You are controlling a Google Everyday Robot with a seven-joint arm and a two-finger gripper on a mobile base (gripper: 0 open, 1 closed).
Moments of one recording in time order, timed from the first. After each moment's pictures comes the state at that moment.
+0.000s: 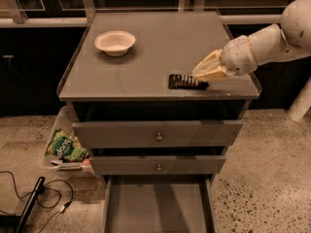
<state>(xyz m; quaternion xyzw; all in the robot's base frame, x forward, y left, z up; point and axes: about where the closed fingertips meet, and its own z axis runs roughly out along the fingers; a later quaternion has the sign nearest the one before) 0.628 -0.158 0.870 -0.64 0.61 0.21 0.41</state>
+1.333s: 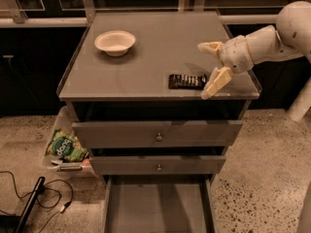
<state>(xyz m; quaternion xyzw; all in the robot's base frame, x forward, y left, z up) 0.653 -0.161 0.863 -0.62 0.63 0.23 0.41</state>
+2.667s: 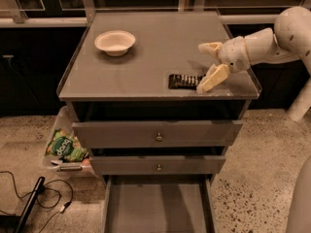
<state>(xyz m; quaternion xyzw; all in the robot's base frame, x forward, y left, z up) 0.671 -0.159 0.859 -0.57 0.65 0.27 0.43</state>
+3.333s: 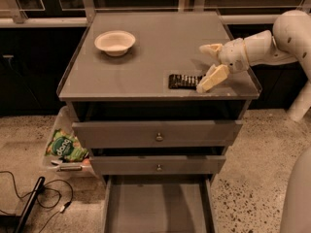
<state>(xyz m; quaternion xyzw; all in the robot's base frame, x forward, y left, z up) 0.683 -0.165 0.849 -0.55 0.66 0.27 0.42</state>
